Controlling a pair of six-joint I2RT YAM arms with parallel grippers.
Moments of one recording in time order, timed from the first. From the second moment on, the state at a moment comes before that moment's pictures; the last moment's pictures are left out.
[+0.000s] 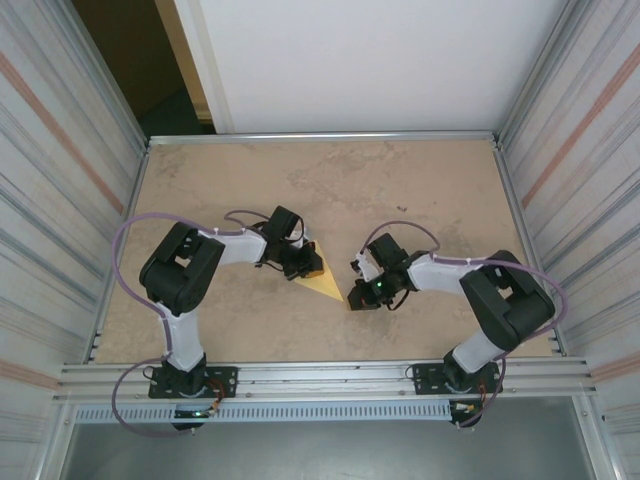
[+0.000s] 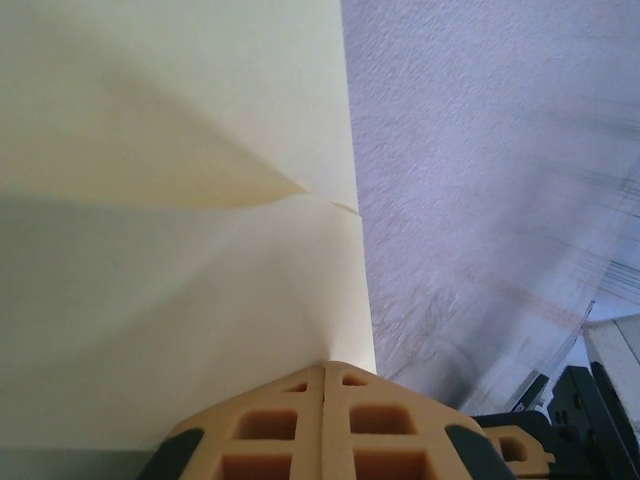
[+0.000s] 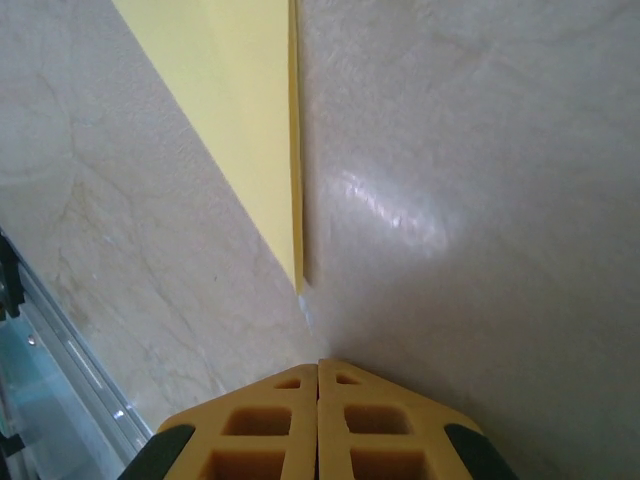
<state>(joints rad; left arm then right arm) -0.56 1.91 0.98 -0.17 0.61 -0.81 0.61 1.55 0.65 -0.31 -0.59 0.41</state>
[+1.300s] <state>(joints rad) -0.55 1.78 0.98 -0.18 0.50 -0.70 0.67 1.77 0.85 -0.15 -0.47 0.49</state>
